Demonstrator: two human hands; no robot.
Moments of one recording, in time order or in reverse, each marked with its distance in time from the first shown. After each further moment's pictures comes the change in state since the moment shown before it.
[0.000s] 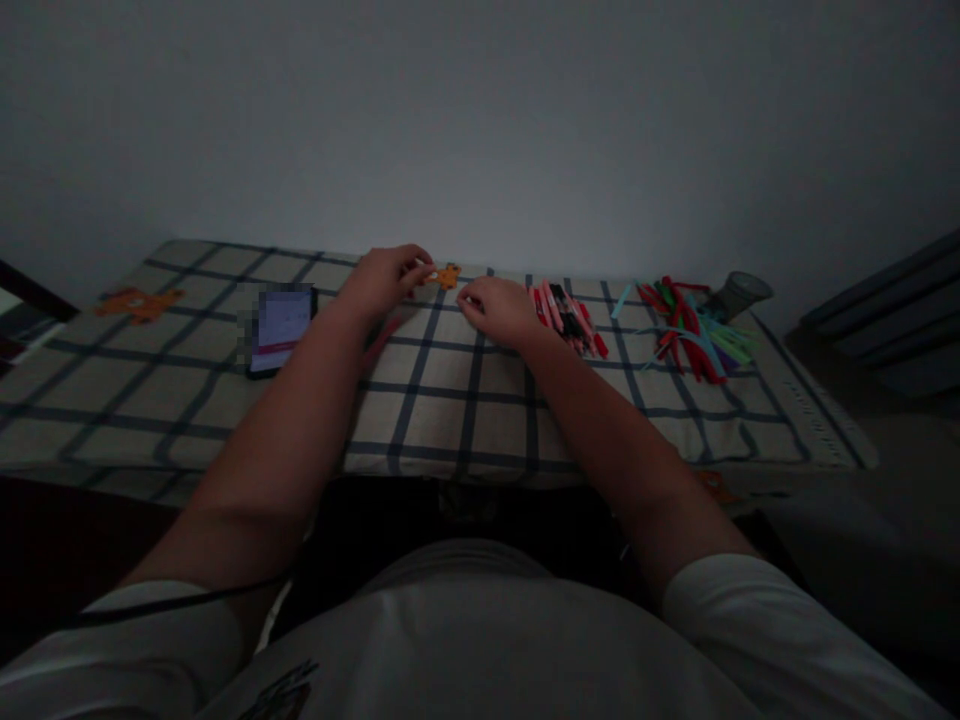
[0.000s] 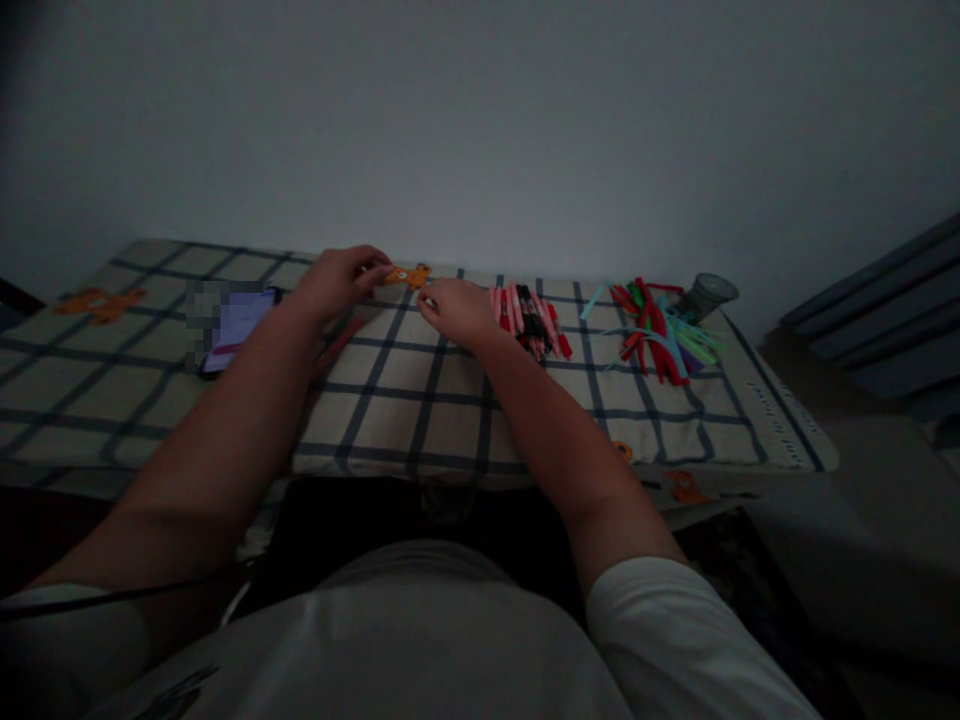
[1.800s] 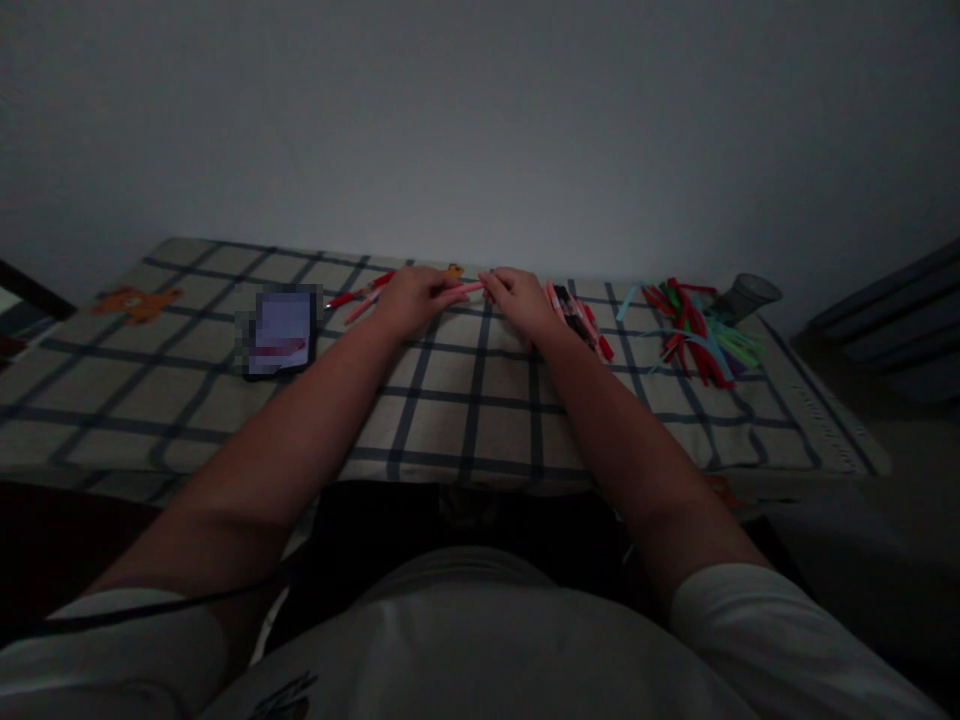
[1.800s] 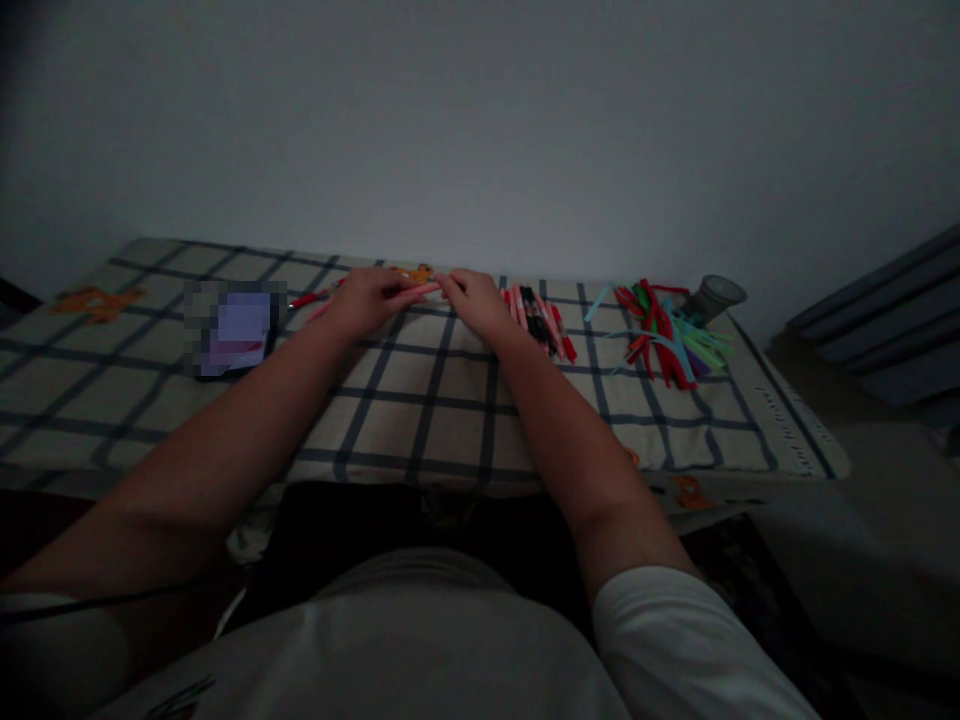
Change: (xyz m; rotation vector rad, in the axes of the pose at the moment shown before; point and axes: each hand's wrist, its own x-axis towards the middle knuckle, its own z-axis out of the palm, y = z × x) left_hand -0.010 0.025 0.032 0.052 0.038 0.154; right_hand 0.015 0.046 0.020 0.525 0.218 0.076
